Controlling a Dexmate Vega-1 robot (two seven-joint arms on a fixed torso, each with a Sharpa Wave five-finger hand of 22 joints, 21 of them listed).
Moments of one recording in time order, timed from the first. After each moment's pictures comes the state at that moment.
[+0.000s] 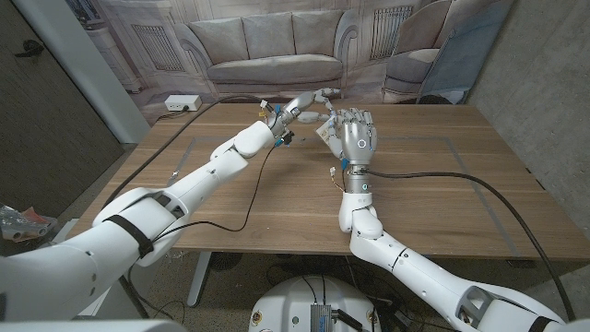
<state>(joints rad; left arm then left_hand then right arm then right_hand) 0.35 0.32 0.72 -0.91 0.01 -0.65 -0.10 1.17 0.04 0.18 -0.08 0.31 0.97 -0.06 0.72 0.34 0.23 -0.19 0.23 0.24 -0.07 -0.04 0.20 0.19 0.00 0.01 0.46 0.21 -0.84 -0.26 -0.76 -1.43 -0.99 -0.54 -1.12 0.94 0.05 0.45 -0.16 0.27 1.08 -0.11 0.44 0.25 0.82 -0.19 0.23 0.19 0.67 -0.06 0.20 0.21 0.28 -0.04 0.95 0.18</state>
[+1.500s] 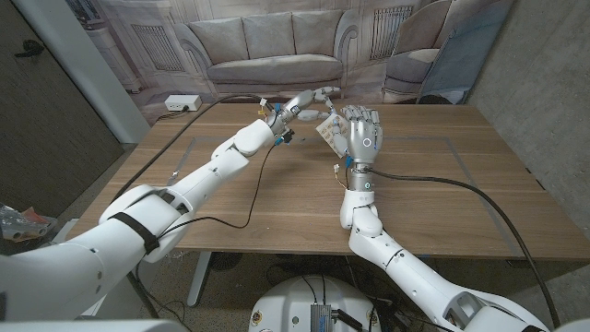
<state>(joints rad) 0.35 0.29 0.68 -0.88 0.00 -0.67 -0.15 1.17 0.06 0.16 -0.08 0.31 0.96 -0.05 0.73 0.36 0.23 -0.19 0.23 0.24 -0.07 -0.04 0.20 0.19 0.00 0.01 0.47 0.21 -0.88 -0.20 -0.66 -1.40 -1.05 -0.52 -1.12 0.87 -0.03 0.41 -0.13 0.27 0.80 -0.14 0.37 0.26 0.72 -0.16 0.20 0.22 0.66 -0.06 0.20 0.21 0.27 -0.04 0.95 0.18</state>
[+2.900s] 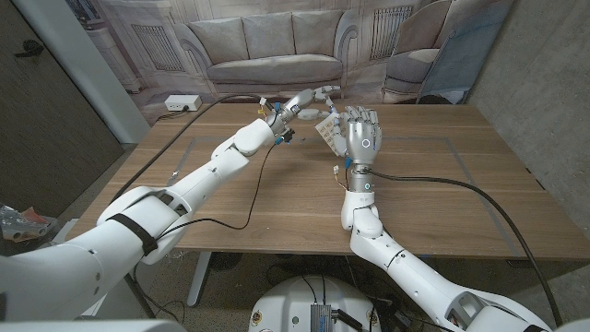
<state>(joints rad) 0.35 0.30 0.69 -0.90 -0.02 -0.65 -0.15 1.18 0.06 0.14 -0.07 0.31 0.95 -0.05 0.74 0.38 0.22 -0.18 0.23 0.24 -0.07 -0.04 0.20 0.19 0.00 0.01 0.48 0.21 -0.87 -0.20 -0.66 -1.40 -1.08 -0.53 -1.12 0.89 0.01 0.43 -0.13 0.29 0.94 -0.17 0.45 0.26 0.75 -0.19 0.21 0.21 0.66 -0.06 0.20 0.21 0.27 -0.04 0.96 0.18</state>
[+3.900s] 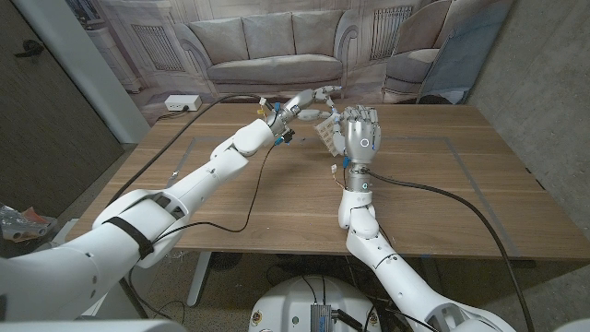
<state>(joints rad) 0.37 0.32 0.69 -0.95 -0.03 -0.64 -0.16 1.19 0.07 0.14 -0.07 0.31 0.95 -0.05 0.75 0.40 0.22 -0.18 0.23 0.24 -0.07 -0.04 0.20 0.19 0.00 0.01 0.48 0.21 -0.94 -0.03 -0.46 -1.34 -1.34 -0.37 -1.12 0.95 0.02 0.45 -0.15 0.32 1.01 -0.07 0.61 0.36 0.87 -0.18 0.24 0.23 0.71 -0.07 0.21 0.21 0.27 -0.04 0.97 0.18</state>
